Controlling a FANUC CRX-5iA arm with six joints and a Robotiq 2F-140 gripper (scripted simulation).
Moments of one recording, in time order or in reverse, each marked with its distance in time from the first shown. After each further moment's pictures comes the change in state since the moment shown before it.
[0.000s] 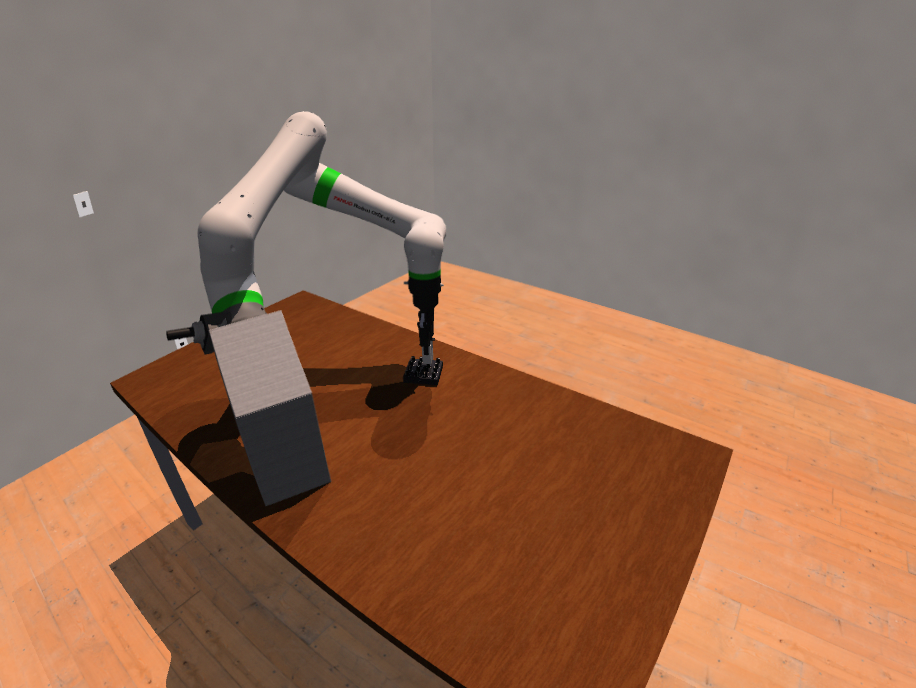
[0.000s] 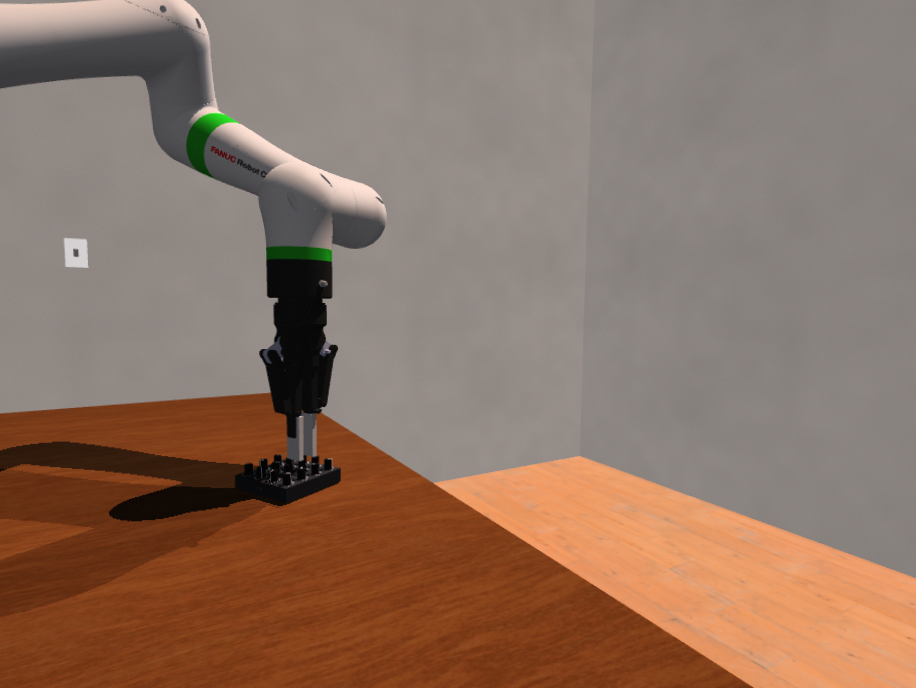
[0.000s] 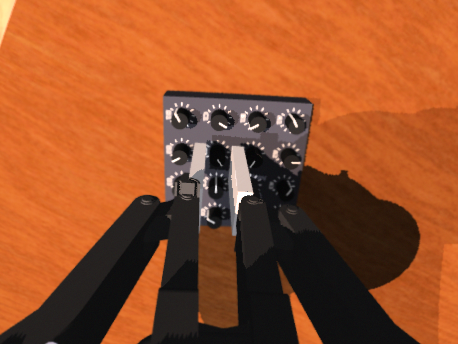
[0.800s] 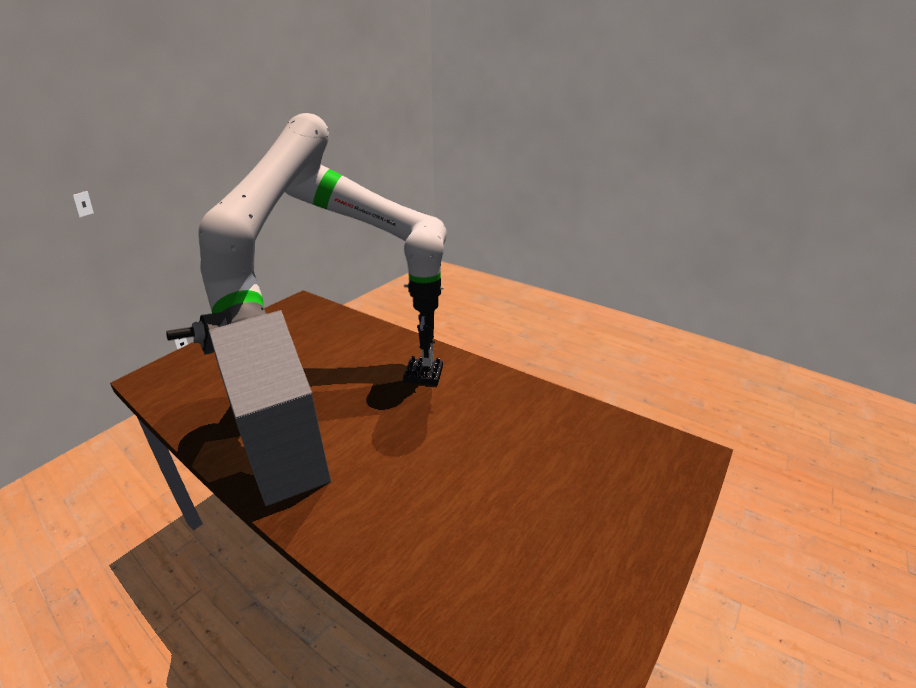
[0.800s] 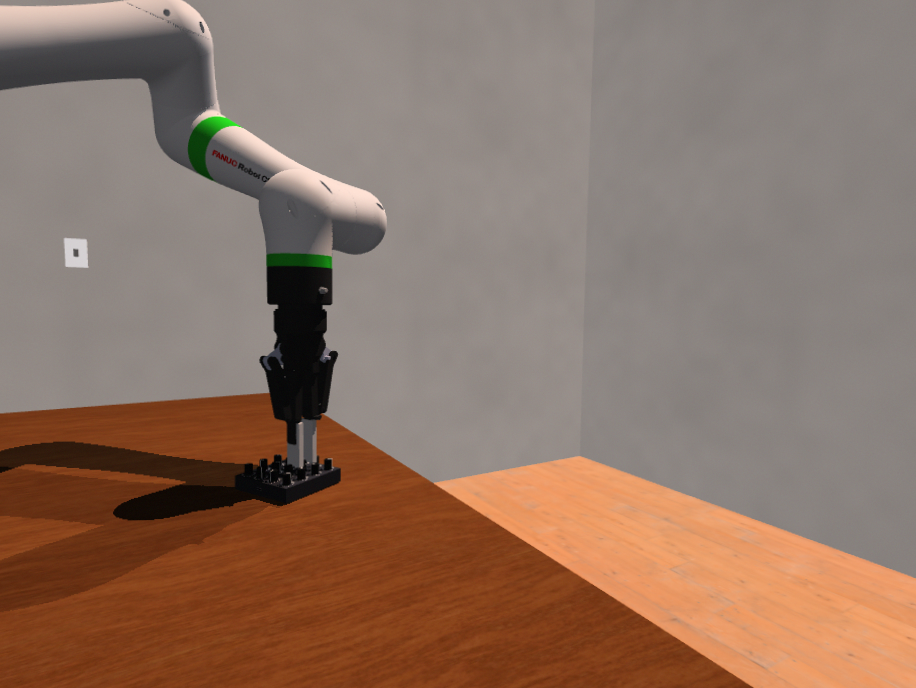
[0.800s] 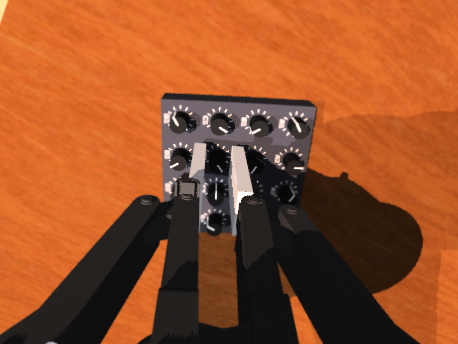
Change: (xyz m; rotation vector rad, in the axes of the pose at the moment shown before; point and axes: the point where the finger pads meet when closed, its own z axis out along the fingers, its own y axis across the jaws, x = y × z) arm 0.000 0.000 0.010 0.000 0.000 0.000
